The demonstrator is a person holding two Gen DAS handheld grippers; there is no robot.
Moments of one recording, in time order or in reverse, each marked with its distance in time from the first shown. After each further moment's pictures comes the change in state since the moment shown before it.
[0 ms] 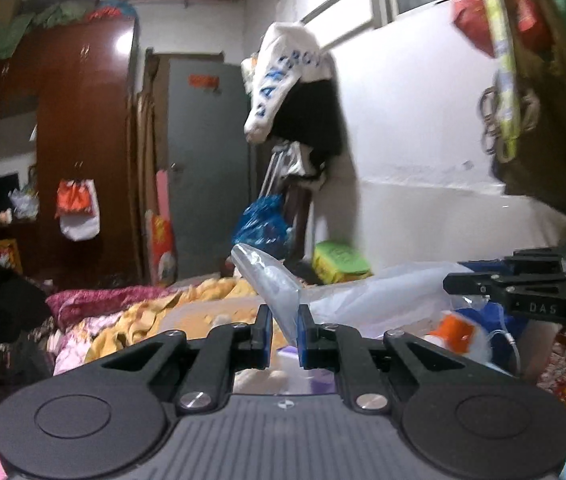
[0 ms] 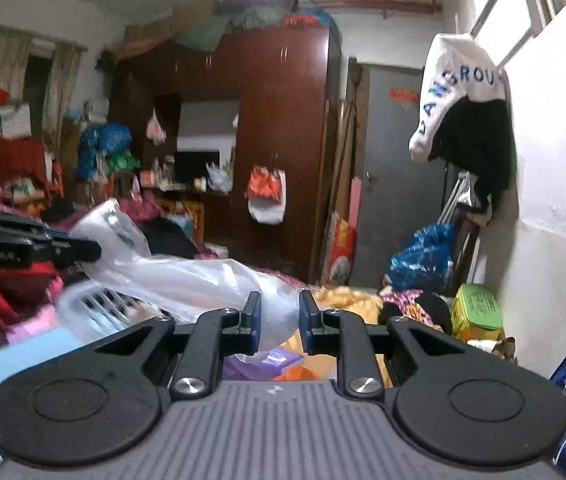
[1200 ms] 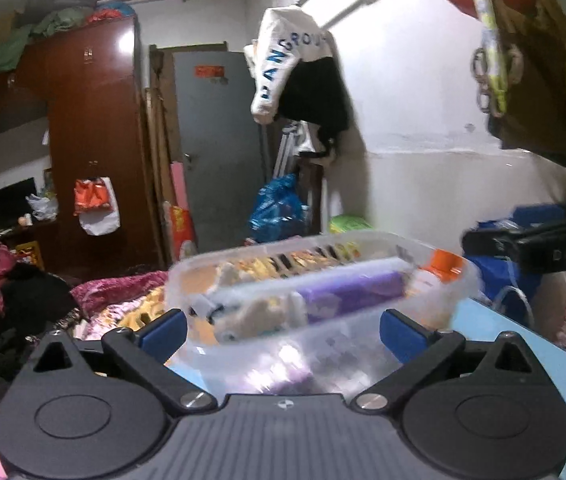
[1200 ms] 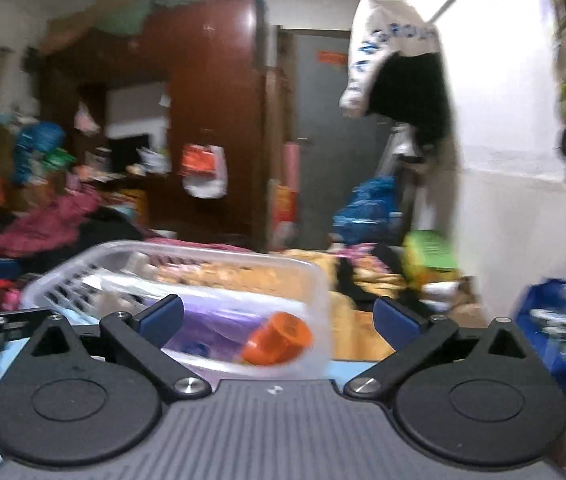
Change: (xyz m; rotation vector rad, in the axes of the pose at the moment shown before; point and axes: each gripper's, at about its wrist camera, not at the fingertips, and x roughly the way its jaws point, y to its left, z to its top) left arm -0.048 -0.033 -0.033 0.073 0.044 0.061; right arm -0.033 0.016 -0.006 0.113 0.039 -0.233
